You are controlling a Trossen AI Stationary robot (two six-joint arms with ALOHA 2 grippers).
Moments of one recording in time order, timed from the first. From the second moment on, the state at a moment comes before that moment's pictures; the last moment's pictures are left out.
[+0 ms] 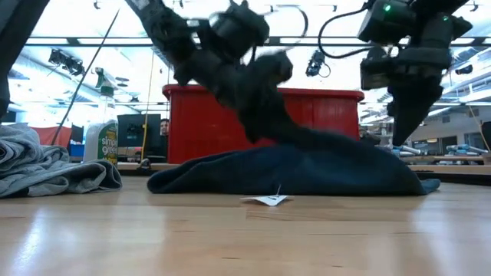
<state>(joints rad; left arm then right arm) 0.00 1.94 1.14 0.18 0.14 -0.11 -0.05 1.16 0.67 -0.68 -0.10 0.42</state>
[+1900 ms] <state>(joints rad) -0.24 1.55 1.14 -0.78 -0.44 -1.07 -0.26 1.43 0.86 -0.34 -0.17 0.20</state>
